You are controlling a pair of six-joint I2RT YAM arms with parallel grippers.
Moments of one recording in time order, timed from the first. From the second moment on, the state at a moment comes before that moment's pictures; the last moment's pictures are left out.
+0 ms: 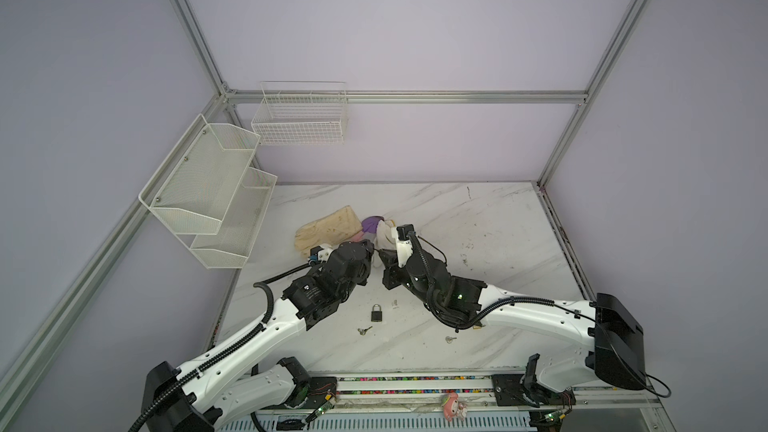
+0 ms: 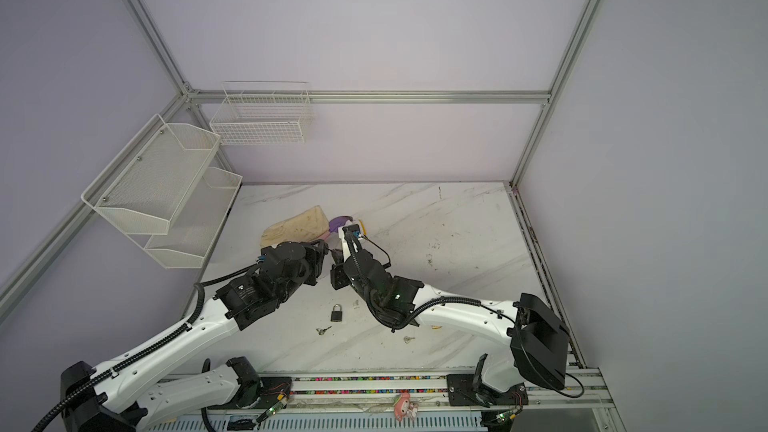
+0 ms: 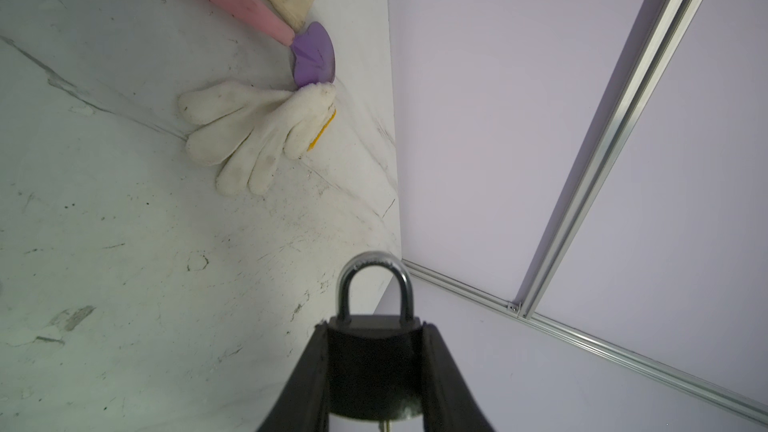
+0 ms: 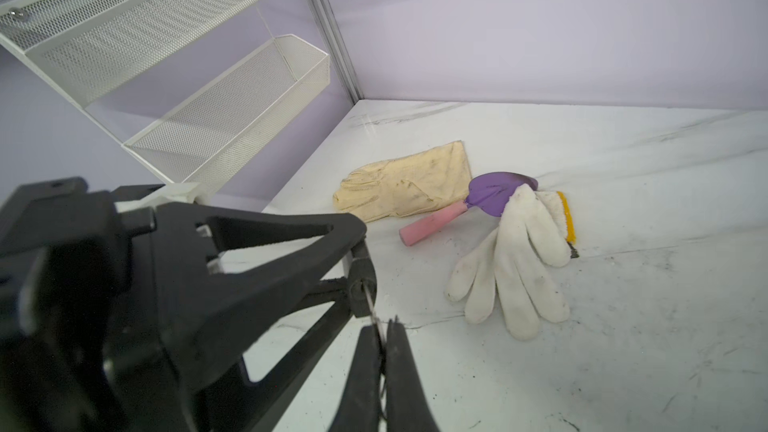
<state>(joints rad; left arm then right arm) -0.75 1.02 0.87 -0.36 -0.42 -1.85 1.15 1.45 1.03 0.13 0.39 0.46</state>
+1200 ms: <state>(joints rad) -0.75 1.01 0.87 -0.38 -0.37 -1.84 1.10 1.37 0.96 0.09 0.31 0.39</state>
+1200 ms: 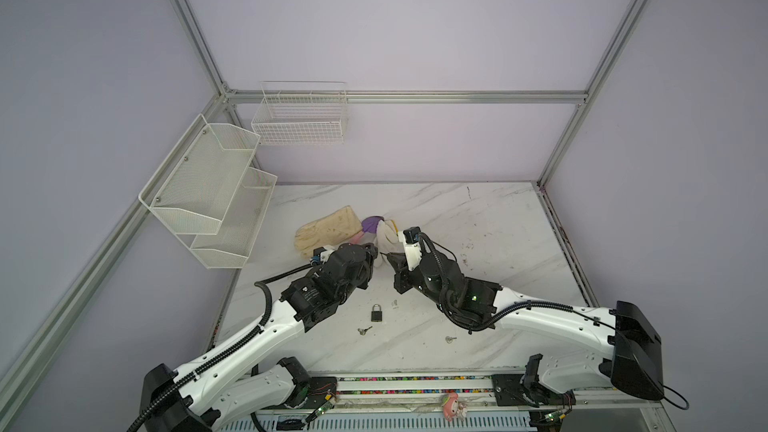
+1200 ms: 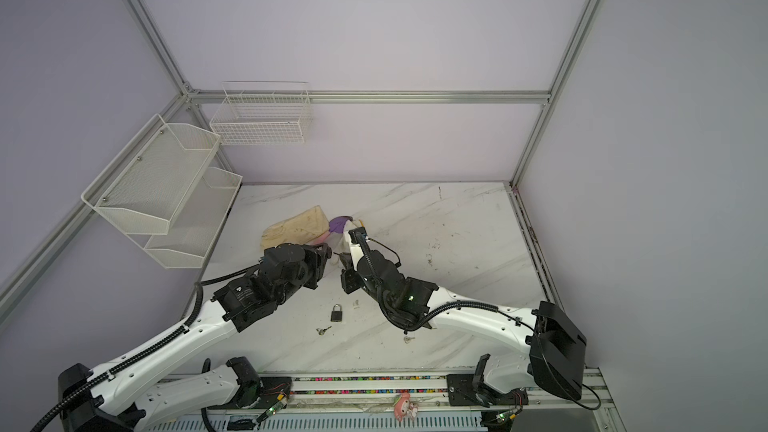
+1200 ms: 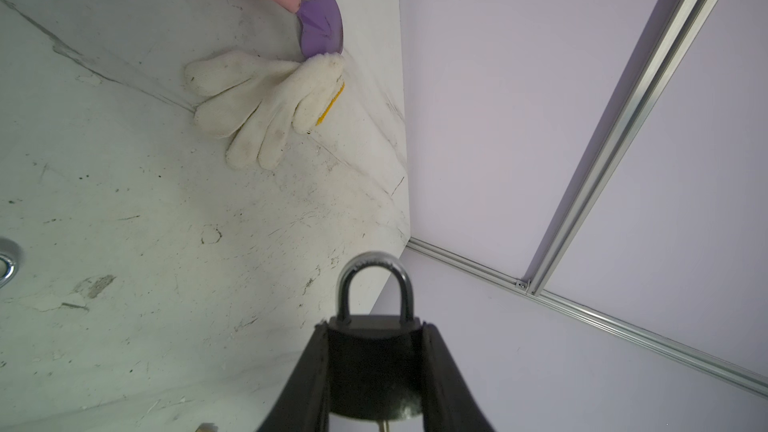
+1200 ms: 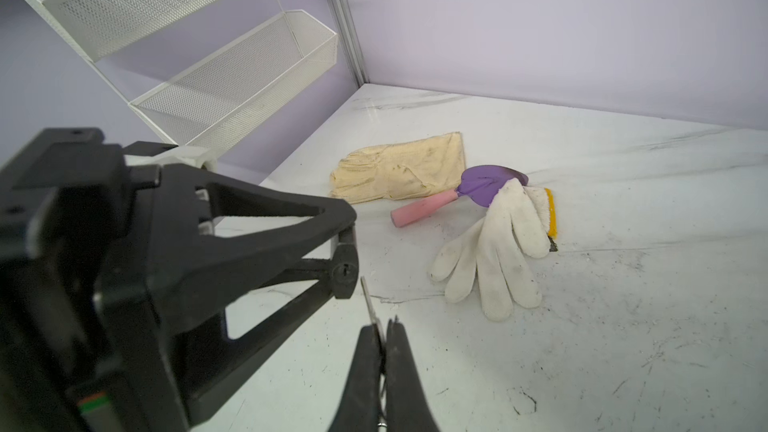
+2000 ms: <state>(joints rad) -0.75 1.01 0.87 -0.35 -0.38 -1.85 1.08 1.39 0.96 0.17 0.27 0.42</state>
